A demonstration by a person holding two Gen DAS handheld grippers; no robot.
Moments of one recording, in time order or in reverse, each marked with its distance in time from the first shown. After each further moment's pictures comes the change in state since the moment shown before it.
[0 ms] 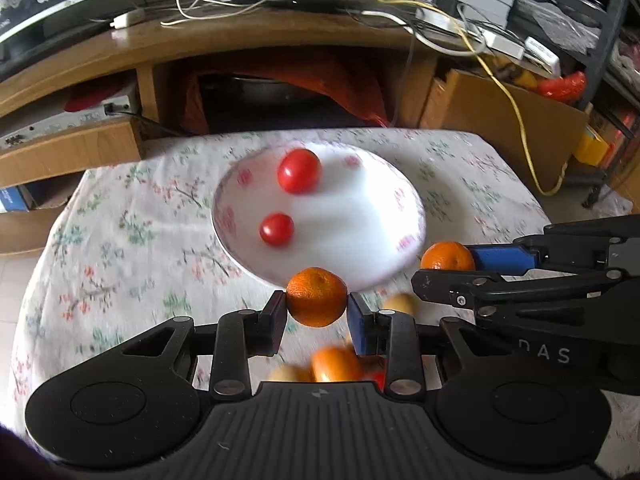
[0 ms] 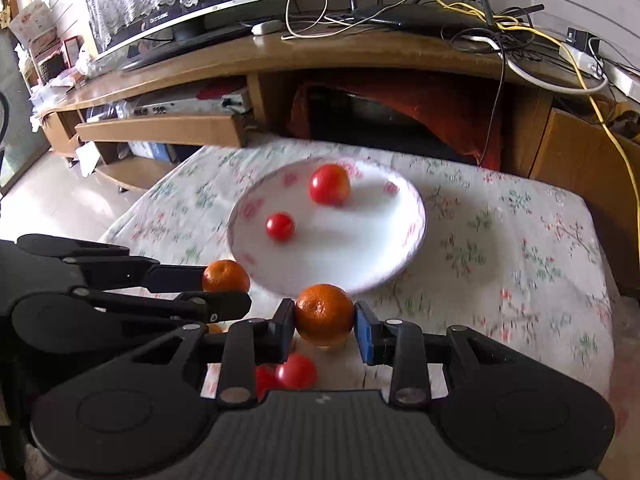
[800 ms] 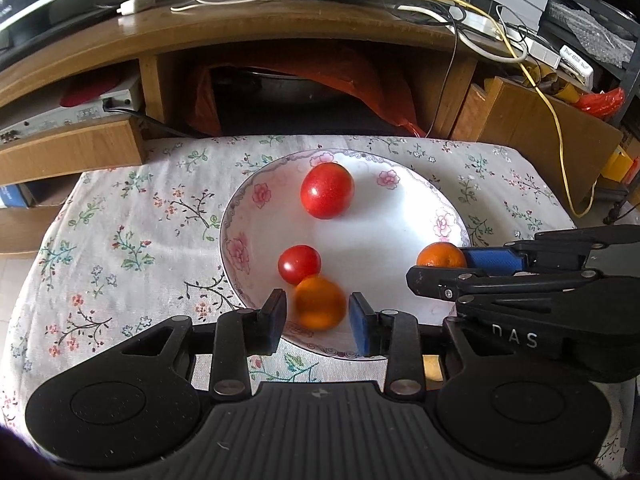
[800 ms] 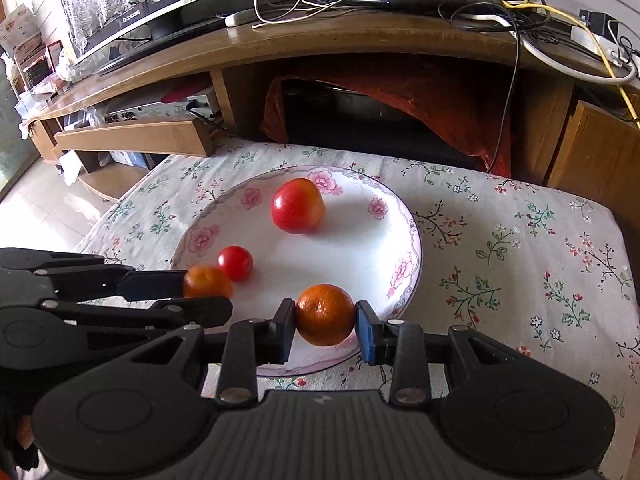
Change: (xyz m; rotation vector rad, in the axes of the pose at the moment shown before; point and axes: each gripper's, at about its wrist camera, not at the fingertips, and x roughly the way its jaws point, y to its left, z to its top) left arm 0.036 0.011 0.022 -0.044 0.014 0.033; right arm 0.060 -0.026 0.028 0.028 0.020 0.008
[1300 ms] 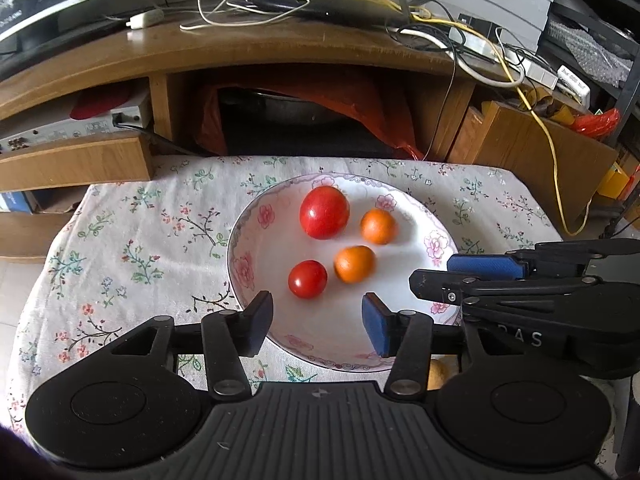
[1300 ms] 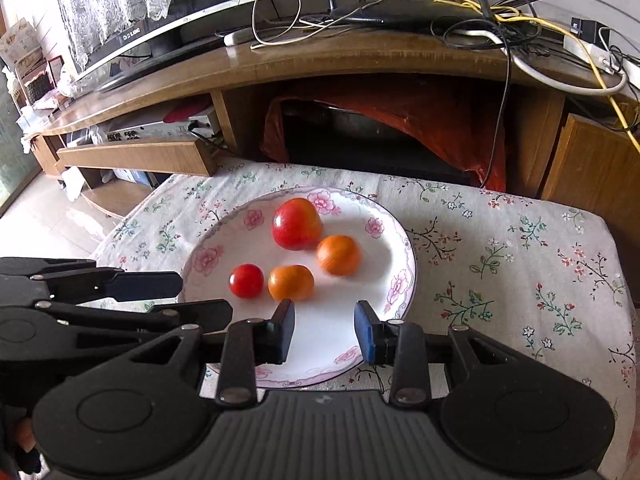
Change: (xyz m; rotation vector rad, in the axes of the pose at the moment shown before) left arm -0.014 -0.001 0.005 -0.019 -0.044 -0.006; right arm -0.014 -0.001 0.005 0.019 -0.043 0.004
